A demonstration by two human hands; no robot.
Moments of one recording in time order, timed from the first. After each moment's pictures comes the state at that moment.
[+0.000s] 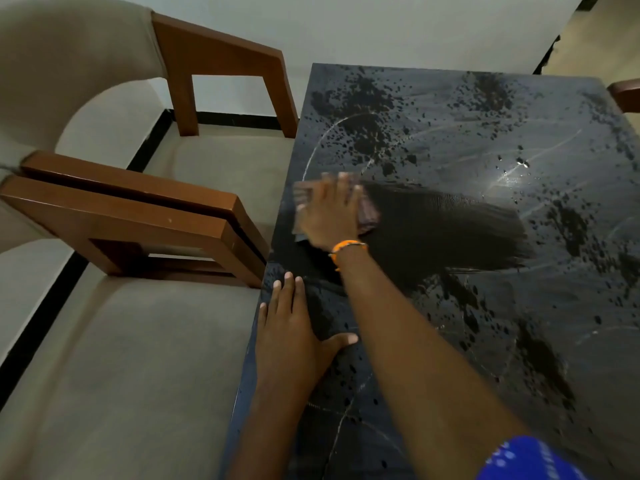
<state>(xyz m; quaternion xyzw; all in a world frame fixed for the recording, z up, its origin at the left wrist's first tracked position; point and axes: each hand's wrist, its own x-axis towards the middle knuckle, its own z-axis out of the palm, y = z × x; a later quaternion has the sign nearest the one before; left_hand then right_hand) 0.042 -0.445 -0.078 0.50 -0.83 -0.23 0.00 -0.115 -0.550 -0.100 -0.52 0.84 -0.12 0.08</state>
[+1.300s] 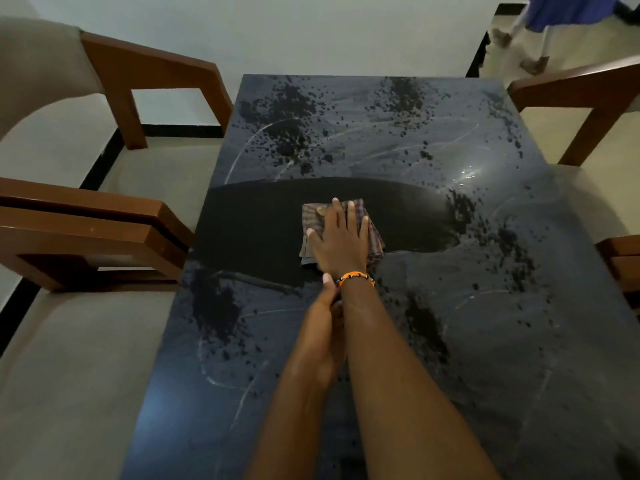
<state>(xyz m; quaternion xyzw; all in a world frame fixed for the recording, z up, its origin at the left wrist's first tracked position) -0.082 -0.348 -0.042 0.44 -0.25 -0.85 0.13 -0.191 -0.409 -0.094 -0.44 0.87 -0.20 0.12</state>
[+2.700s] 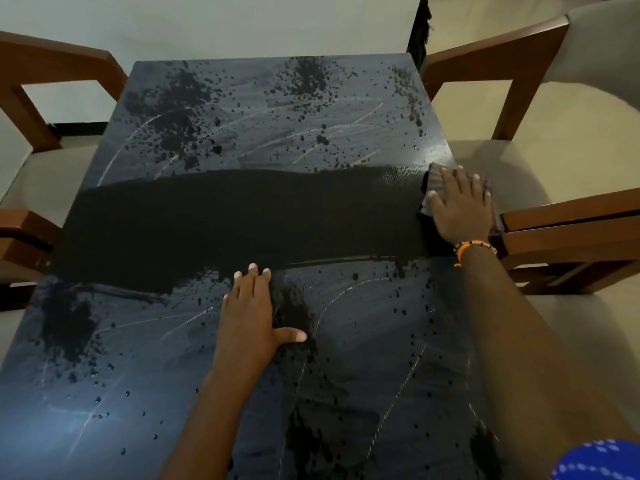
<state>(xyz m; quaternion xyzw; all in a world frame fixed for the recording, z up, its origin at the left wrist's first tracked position) -0.157 -0.297 -0.074 0.42 -0.87 -0.25 -0.08 -0.490 -0.193 -0.101 -0.29 0.95 -0.12 0.01</state>
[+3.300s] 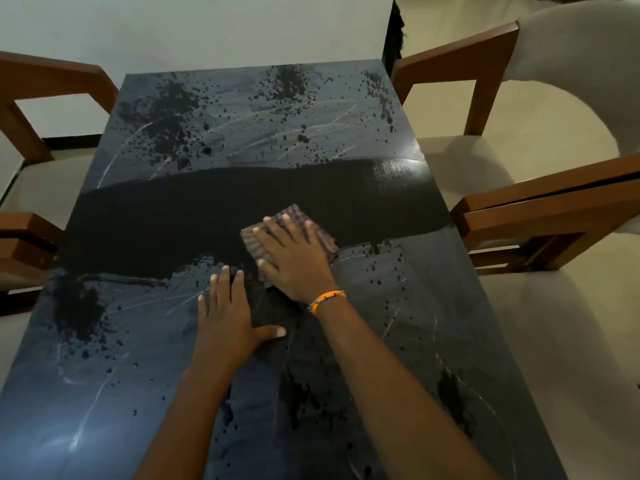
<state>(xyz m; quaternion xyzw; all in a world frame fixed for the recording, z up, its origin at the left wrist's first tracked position) -0.122 -0.278 -0.067 0.44 -0.87 -0.19 -0.09 -0.272 -0.257 -0.106 -0.57 0.81 -0.12 0.06</state>
